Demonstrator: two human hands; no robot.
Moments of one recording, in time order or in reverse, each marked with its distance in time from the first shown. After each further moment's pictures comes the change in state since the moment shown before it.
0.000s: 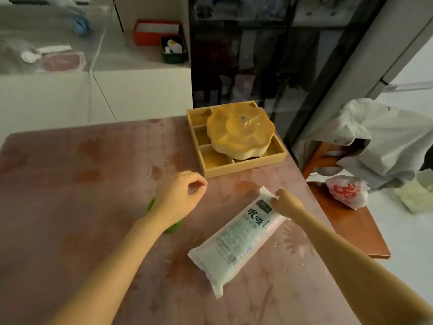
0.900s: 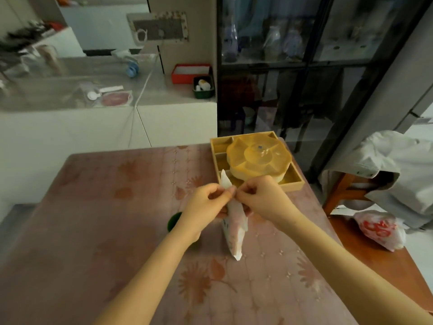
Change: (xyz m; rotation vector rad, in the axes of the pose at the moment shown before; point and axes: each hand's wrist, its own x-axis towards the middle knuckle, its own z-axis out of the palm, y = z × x) left_hand -0.003 0.082 -0.015 -0.599 0.069 -0.416; right_hand -0.154 -0.115 -0.111 0.415 0.030 -0.653
